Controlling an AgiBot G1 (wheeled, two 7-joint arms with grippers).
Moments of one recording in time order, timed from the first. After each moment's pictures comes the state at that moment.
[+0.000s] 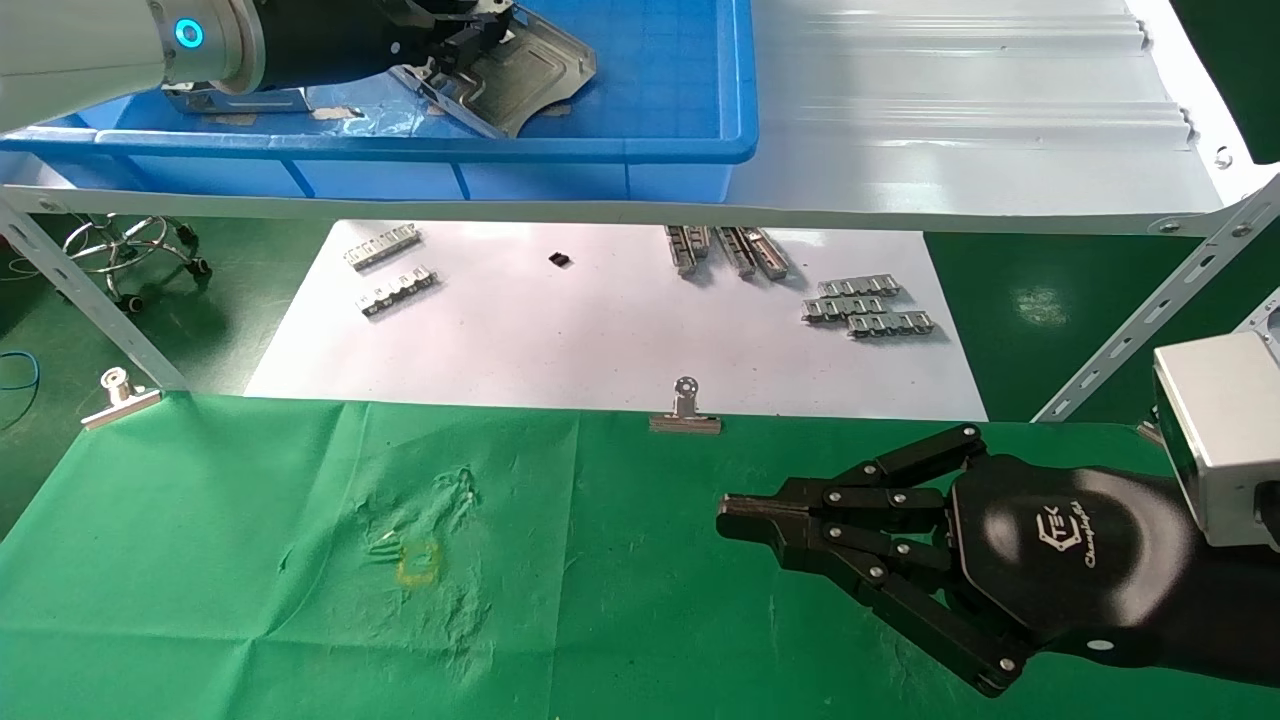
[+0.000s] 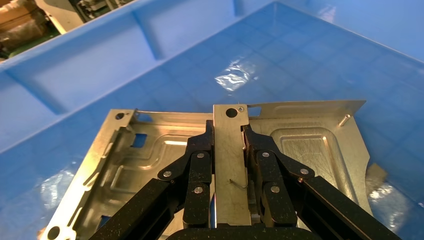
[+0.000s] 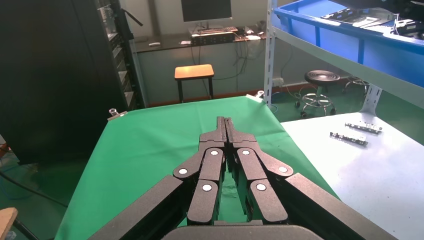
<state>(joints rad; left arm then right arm) -2.09 1.31 0.59 -0.02 1.39 0.85 -0.02 1.10 -0.56 -0.41 1.25 -0.63 -1.44 0.11</state>
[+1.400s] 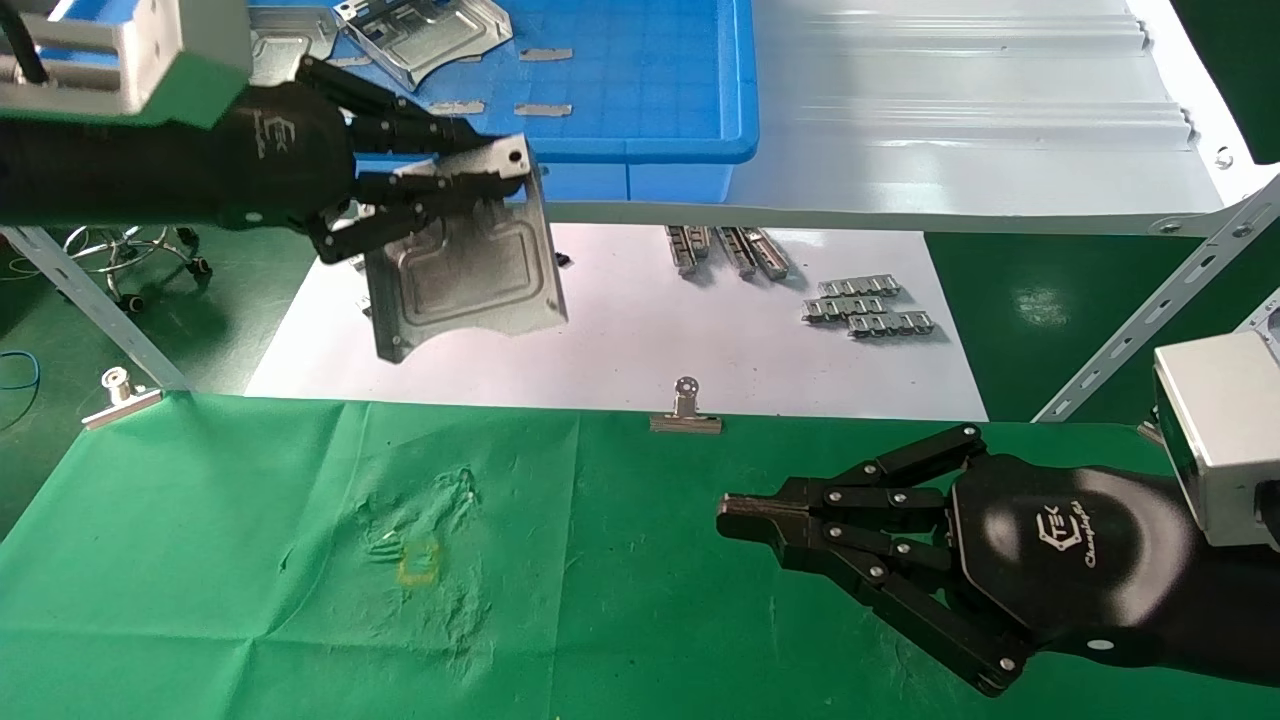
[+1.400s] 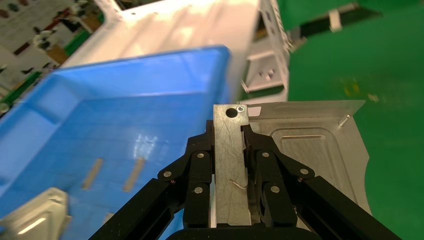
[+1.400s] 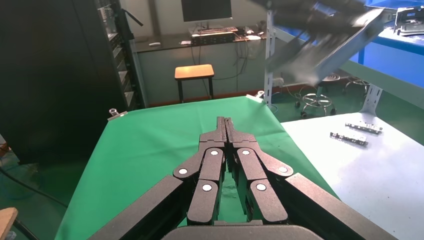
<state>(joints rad) -1.96 0.98 0.58 -0.33 1.20 1.60 0.39 1.10 -0.56 -0.41 1.25 -0.63 -1.44 0.11</state>
